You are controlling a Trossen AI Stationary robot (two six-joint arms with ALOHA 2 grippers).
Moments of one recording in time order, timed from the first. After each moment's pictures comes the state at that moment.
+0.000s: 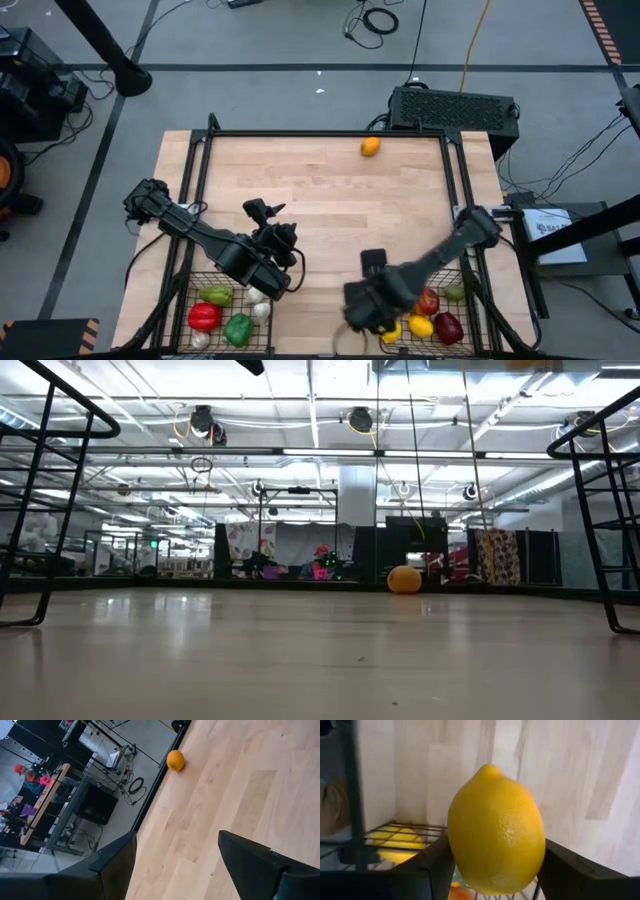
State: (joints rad) left arm -0.52 1.76 1.68 -1.40 -1.05 -0.72; right arm 0.59 2.06 2.07 -1.56 0.14 0.51
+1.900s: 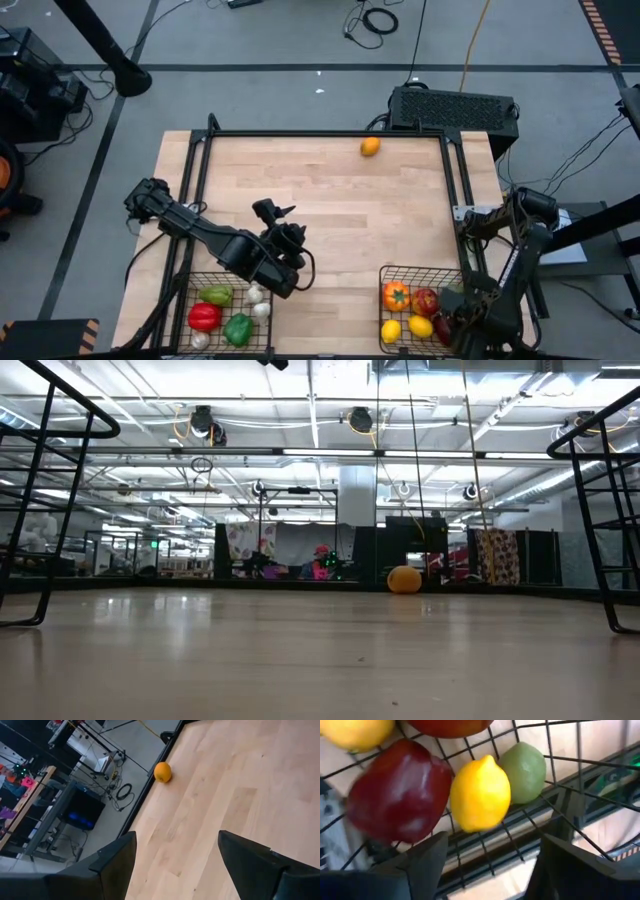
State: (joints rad) left arm -0.49 1.76 1.68 -1.21 -1.03 -0.59; right arm 1.14 1.68 1.26 -1.34 -0.18 1.59
